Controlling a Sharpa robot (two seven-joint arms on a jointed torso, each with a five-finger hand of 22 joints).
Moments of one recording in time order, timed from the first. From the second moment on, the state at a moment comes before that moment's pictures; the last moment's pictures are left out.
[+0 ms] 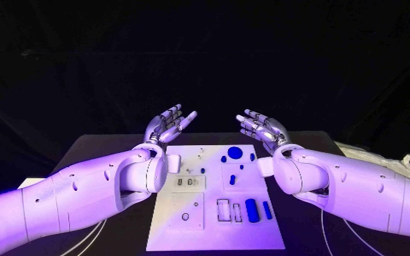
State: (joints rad) left arm 1.11 -0.70 -0.03 1.48 0.02 -0.65 0.50; left_hand 1.30 -0.20 0.03 0.28 0.15 0.34 0.15 0.03 0.04 0.33 0.22 0.03 0.03 0.40 0.21 0.04 0.04 0.12 0.20 0.27 0.02 0.03; right arm 1.11 -0.75 -0.05 1.48 -0.06 -0.53 0.41; right_hand 1.14 0.05 0.11 -0.05 0.21 0.37 0.15 0.03 0.04 0.45 0.22 0.04 0.04 0.42 0.21 0.03 0.04 0.07 0.37 0.28 0.04 0.04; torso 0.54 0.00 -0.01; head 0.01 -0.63
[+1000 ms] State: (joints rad) left arm 1.12 -0.84 -0.03 1.62 0.02 -0.53 0.51; left_hand 1.43 -0.04 0.10 0.21 0.14 1.04 0.18 0.15 0.08 1.15 0.12 0.13 0.07 1.24 0.07 0.23 0.18 0.18 1.05 0.18 0.32 0.13; right arm 1.21 -0.80 -0.04 1.39 -0.73 -0.40 0.25; right_hand 1.30 0.05 0.28 -0.26 0.21 0.99 0.19 0.07 0.07 1.11 0.14 0.07 0.06 1.18 0.09 0.12 0.08 0.18 1.00 0.20 0.23 0.09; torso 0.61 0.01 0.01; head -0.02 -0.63
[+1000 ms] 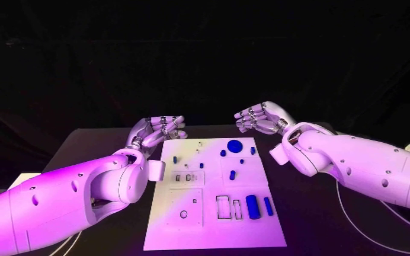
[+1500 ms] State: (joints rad) left arm 1.13 -0.89 -0.01 1.76 0.04 -0.49 0.48; left_hand 1.43 -0.05 0.10 0.21 0.14 1.05 0.18 0.13 0.07 1.16 0.12 0.11 0.07 1.25 0.07 0.23 0.20 0.18 1.05 0.18 0.32 0.12; right arm 1.25 -0.77 -0.04 1.39 -1.34 -0.26 0.00; right_hand 1.26 -0.02 0.31 -0.24 0.19 1.06 0.15 0.07 0.07 1.21 0.07 0.06 0.06 1.46 -0.01 0.48 0.30 0.18 1.32 0.06 0.58 0.27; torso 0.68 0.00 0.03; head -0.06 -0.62
